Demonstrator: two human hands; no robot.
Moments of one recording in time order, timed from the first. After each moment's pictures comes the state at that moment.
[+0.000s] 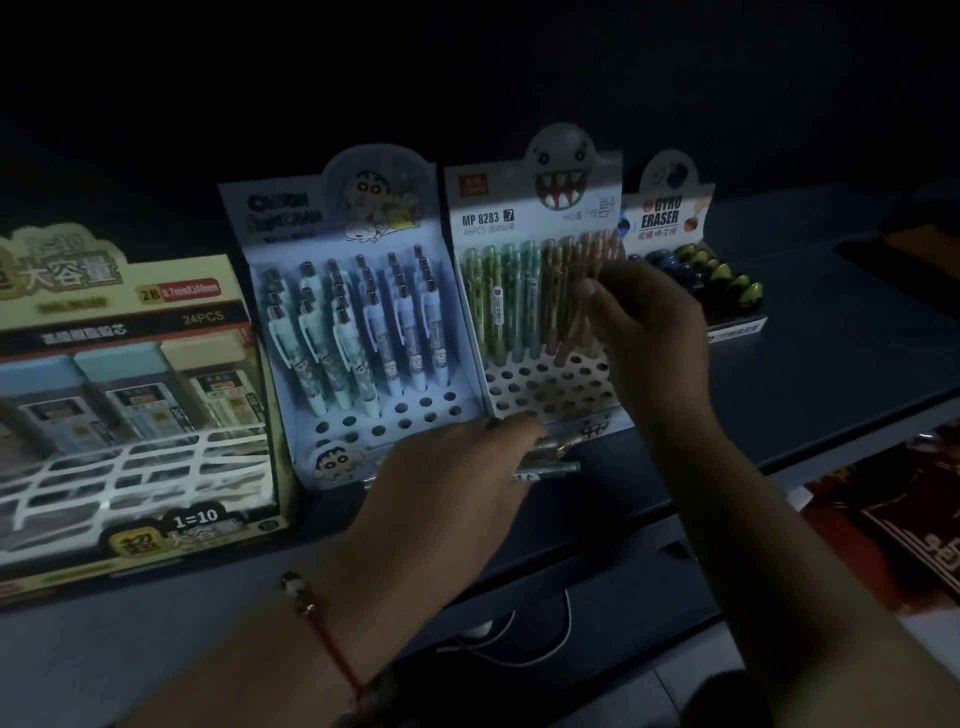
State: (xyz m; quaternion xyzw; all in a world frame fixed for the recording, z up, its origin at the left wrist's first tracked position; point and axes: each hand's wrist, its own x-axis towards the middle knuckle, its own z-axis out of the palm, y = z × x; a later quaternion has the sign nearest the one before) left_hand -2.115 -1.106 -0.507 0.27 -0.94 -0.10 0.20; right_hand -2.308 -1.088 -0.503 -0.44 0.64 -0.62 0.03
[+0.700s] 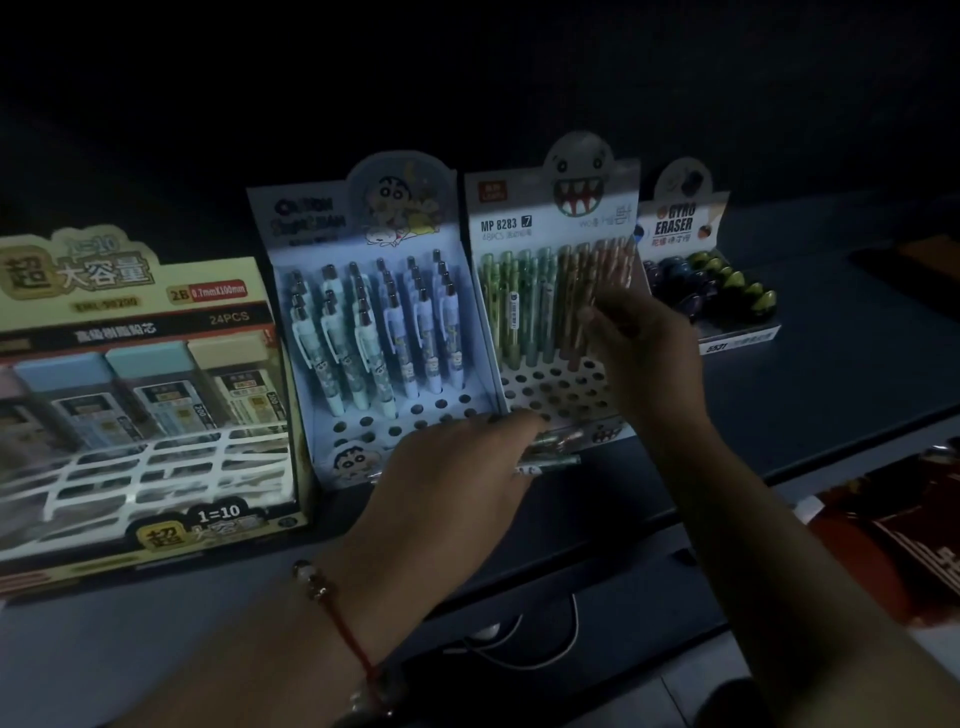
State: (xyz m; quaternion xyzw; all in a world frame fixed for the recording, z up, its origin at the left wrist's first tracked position) left_hand -2.111 -1.114 -0.508 0.28 -0.93 -0.11 0.21; right_hand -2.322 -1.103 -0.525 -0.44 0.72 -0.55 0.02
